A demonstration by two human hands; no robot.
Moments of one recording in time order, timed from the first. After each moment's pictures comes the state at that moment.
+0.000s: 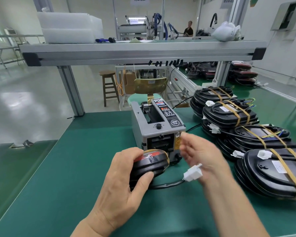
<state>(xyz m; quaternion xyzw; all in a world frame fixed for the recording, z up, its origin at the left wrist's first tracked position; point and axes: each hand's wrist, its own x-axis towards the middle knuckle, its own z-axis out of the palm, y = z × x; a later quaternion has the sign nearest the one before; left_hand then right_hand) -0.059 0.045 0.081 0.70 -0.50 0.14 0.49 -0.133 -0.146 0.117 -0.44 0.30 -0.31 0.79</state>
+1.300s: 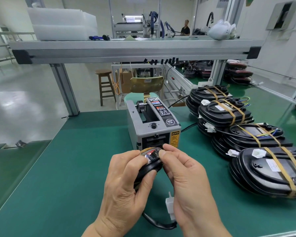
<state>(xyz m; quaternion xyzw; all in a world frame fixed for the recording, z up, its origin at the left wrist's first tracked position) -0.074 0.024 0.072 0.66 -0.49 0.26 0.50 -0.160 -0.066 0.124 -0.44 0.26 -0.34 0.79</state>
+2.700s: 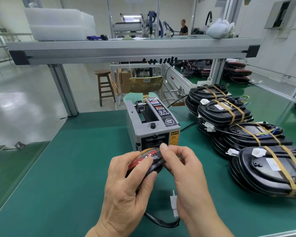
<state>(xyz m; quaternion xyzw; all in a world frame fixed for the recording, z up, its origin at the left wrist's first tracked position) -0.076 0.023 0.067 0.68 -0.48 0.27 0.48 -0.155 -0.080 0.109 -0.52 0.29 -0.36 0.72</state>
